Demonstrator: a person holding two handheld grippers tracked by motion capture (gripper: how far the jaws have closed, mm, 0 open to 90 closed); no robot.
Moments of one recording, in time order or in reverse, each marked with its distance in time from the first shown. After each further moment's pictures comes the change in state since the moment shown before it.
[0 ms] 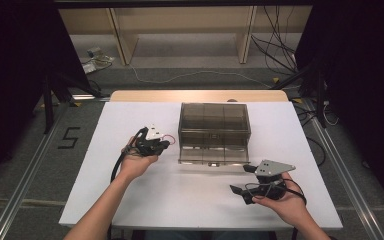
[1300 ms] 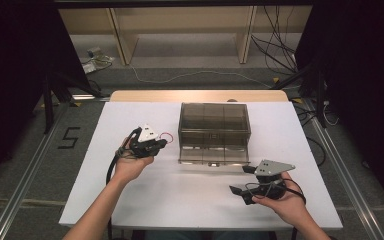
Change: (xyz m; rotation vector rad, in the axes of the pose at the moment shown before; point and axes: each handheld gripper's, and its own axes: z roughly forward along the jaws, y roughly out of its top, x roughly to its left) left arm -0.005 0.002 -0.027 -0.069 0.006 -0.002; right arm 0.000 0.000 0.001 0.006 0.022 0.010
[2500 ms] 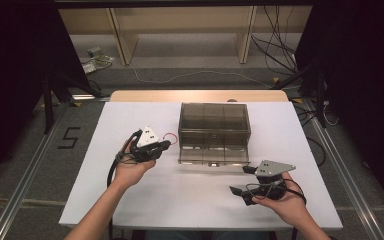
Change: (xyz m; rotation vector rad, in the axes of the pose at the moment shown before) left arm -0.019 0.009 -0.015 -0.074 -0.028 0.009; right arm 0.001 0.000 -0.002 0.001 0.002 -0.002
